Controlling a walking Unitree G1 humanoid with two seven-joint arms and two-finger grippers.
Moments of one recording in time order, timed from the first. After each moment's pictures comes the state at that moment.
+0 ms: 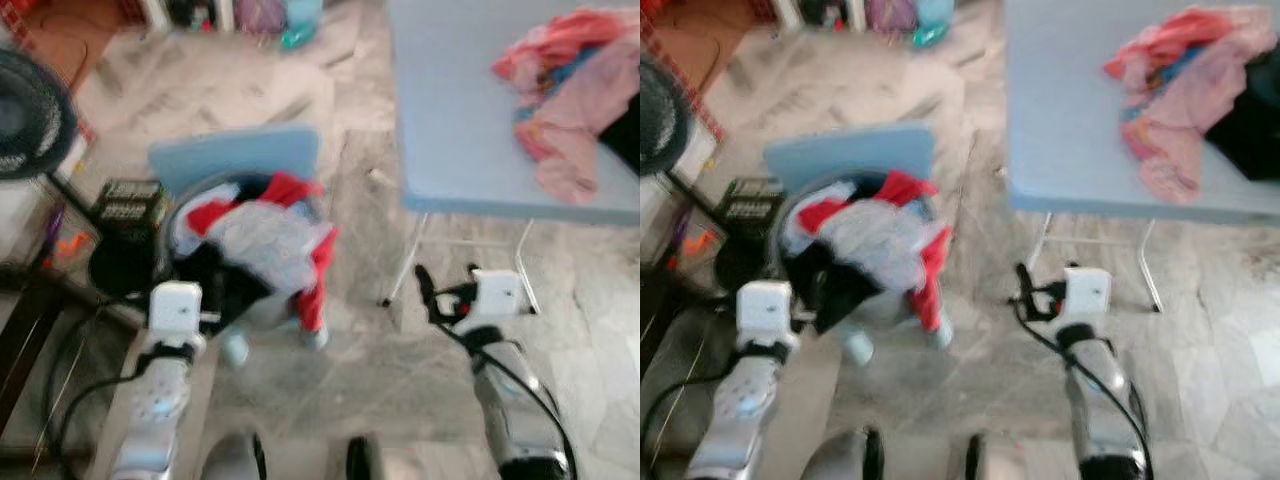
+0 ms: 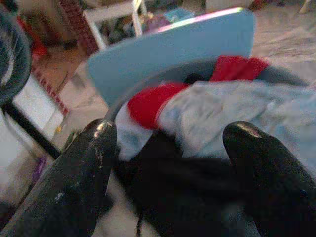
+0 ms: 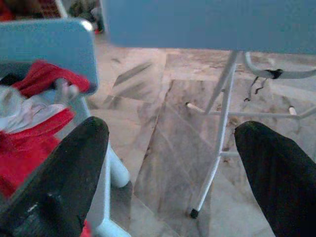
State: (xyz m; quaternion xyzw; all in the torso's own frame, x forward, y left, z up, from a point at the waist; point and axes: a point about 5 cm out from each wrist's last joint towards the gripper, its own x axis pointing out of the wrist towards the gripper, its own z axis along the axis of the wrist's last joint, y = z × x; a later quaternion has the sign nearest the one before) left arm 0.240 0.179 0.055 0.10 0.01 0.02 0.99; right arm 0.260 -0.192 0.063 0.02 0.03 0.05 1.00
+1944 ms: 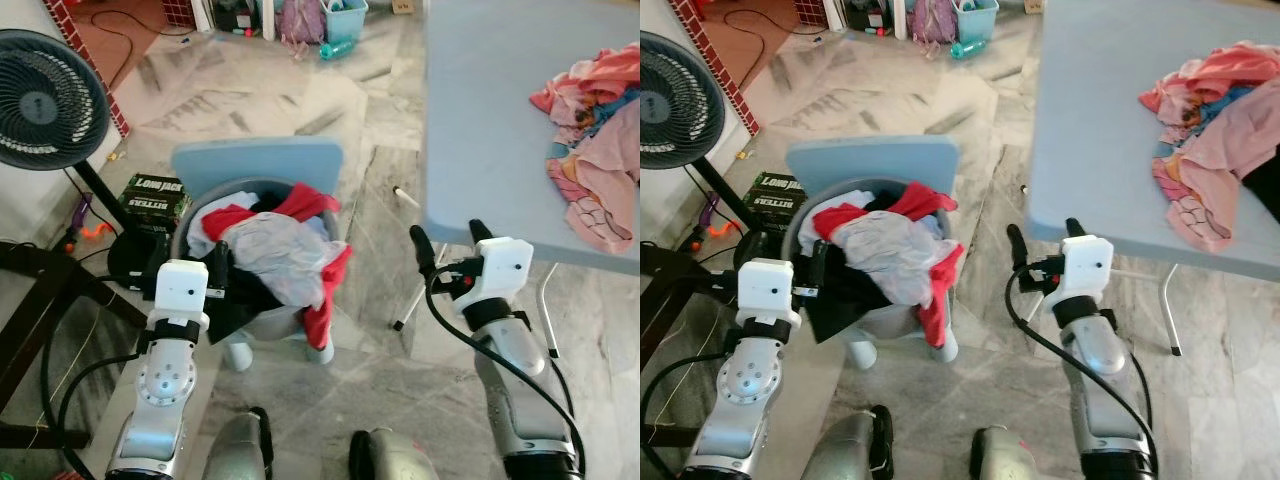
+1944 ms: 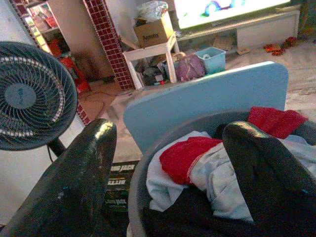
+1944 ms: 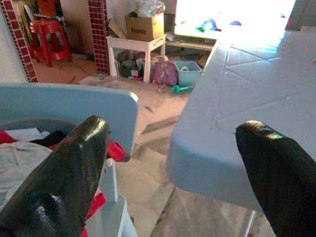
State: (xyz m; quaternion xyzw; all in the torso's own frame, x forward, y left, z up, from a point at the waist) left arm 0.252 0.168 0.092 0.14 -0.07 0.02 0.99; right arm 0.266 -0.179 0.115 -0.01 -0.07 0.08 0.99
